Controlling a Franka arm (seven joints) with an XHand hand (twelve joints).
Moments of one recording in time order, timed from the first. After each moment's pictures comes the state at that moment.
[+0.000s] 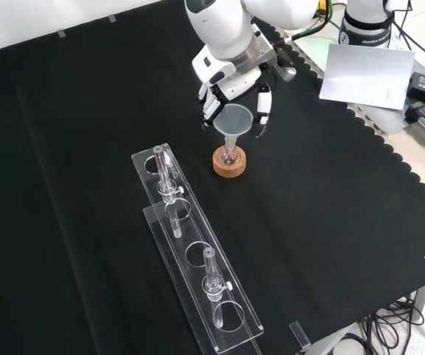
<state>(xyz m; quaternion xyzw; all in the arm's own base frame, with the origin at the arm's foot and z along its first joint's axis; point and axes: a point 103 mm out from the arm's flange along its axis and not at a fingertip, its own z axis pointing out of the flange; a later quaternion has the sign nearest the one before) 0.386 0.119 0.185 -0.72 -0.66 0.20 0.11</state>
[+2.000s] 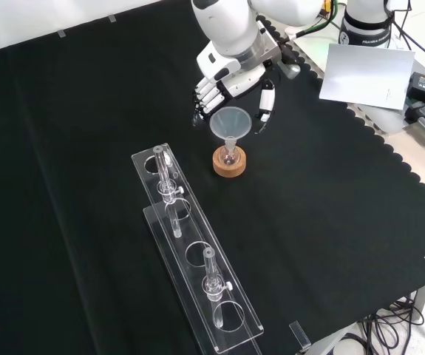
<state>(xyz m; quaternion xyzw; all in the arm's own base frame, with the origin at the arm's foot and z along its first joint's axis) 0.375 0.116 0.186 -0.72 -0.66 0.19 0.10</state>
